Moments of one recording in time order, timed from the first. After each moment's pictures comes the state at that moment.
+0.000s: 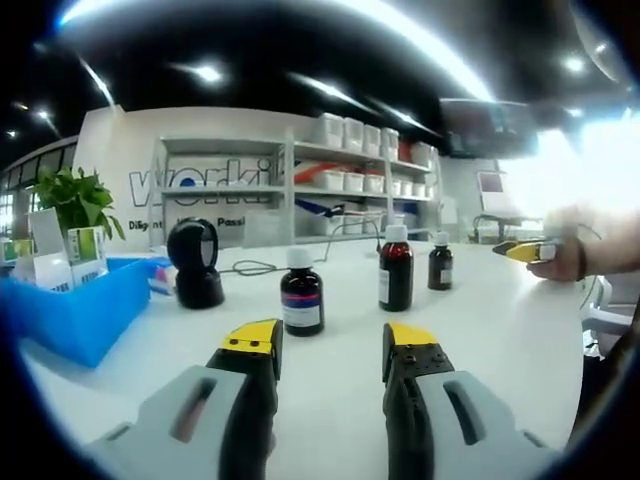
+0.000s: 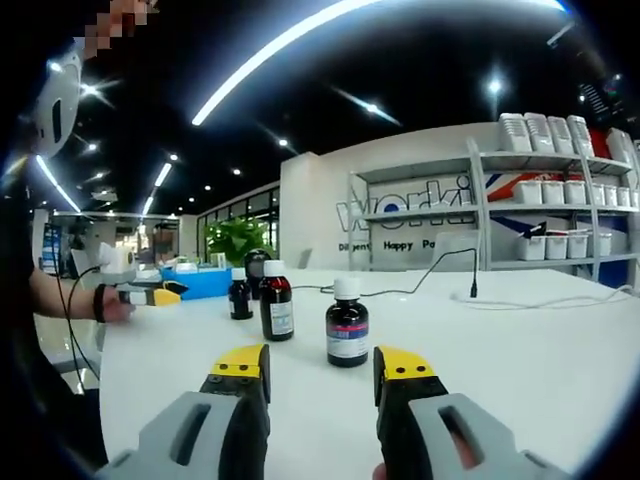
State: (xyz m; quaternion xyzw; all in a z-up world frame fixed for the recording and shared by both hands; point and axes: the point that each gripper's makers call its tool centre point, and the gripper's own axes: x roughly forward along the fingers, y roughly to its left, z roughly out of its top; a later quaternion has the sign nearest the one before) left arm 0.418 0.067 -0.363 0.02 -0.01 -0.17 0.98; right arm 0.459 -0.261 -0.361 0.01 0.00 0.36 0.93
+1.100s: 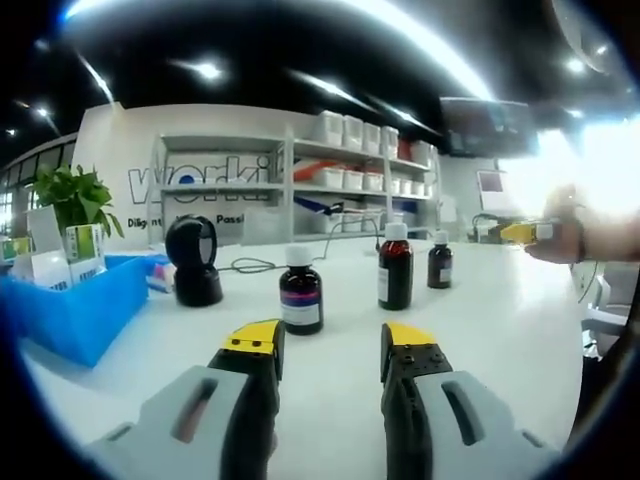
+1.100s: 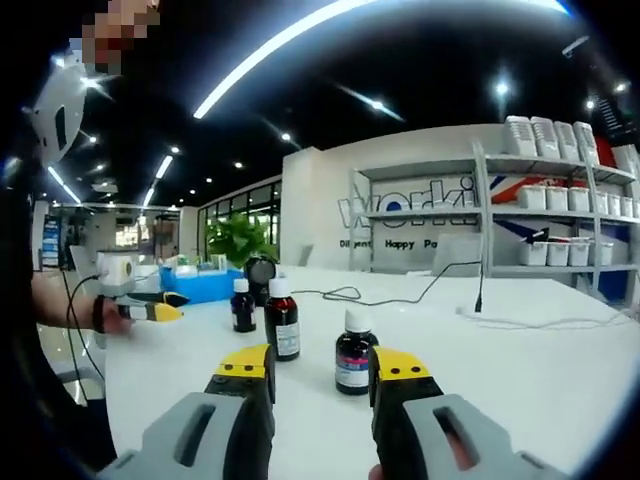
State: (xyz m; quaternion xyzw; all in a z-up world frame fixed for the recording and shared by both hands) left arm 0.419 0.065 -0.363 0.02 -0.01 -0.18 0.98; right arm 0.463 -0.234 -0.319 -0.03 0.01 0.36 0.93
